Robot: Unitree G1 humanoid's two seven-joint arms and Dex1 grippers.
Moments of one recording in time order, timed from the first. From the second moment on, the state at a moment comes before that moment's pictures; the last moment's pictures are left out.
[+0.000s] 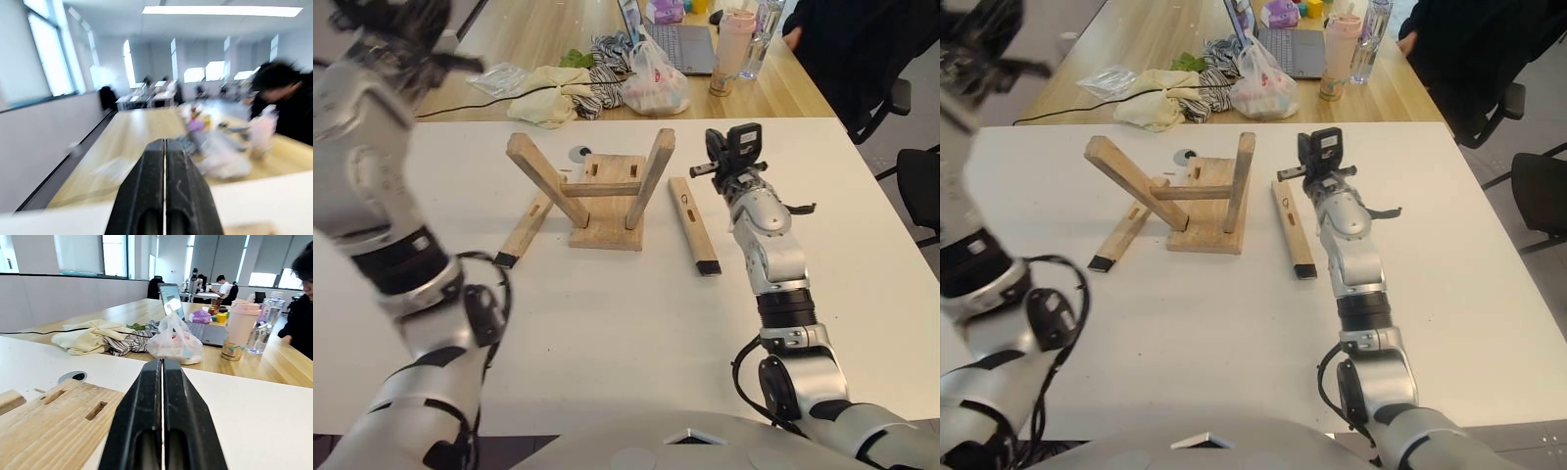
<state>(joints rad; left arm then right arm) -0.67 0.53 0.48 -0.22 -0.14 0.93 -0.49 -0.46 -0.09 -0.02 0.13 0.07 0.22 0.13</state>
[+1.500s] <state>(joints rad) -0.09 0.99 -0.03 -0.36 -0.20 0.78 -0.94 -0.89 -0.17 0.30 1.12 -0.17 0.02 0.59</state>
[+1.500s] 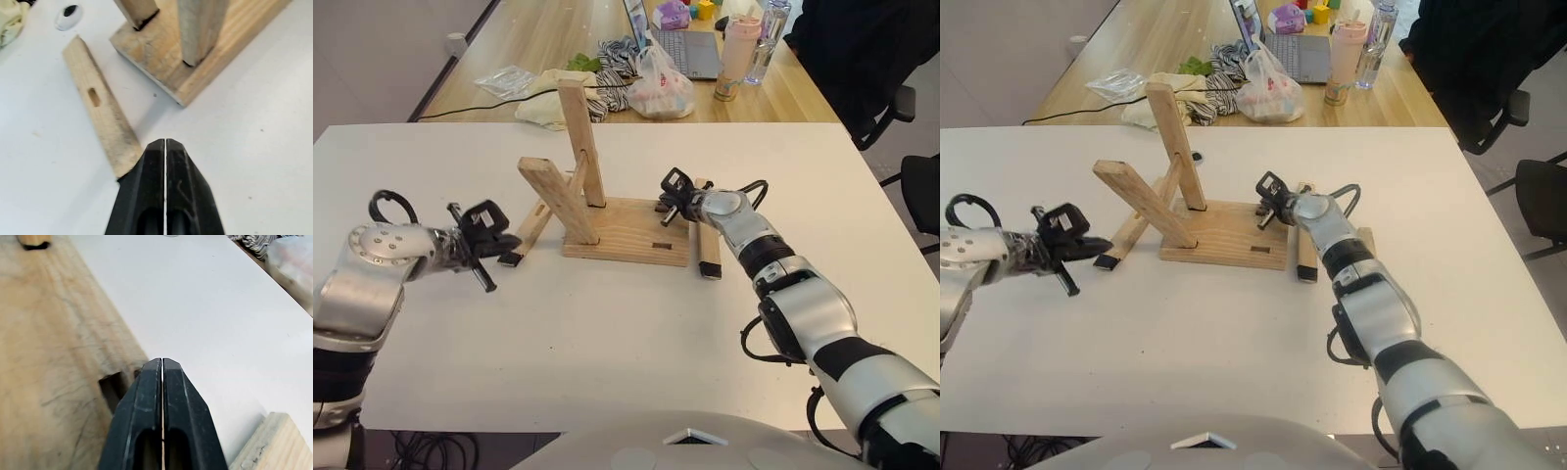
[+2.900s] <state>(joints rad) -0.47 0.28 -0.24 0.29 0.09 0.50 -0.52 -0.50 -0.33 0.07 0.09 0.11 0.68 0.82</state>
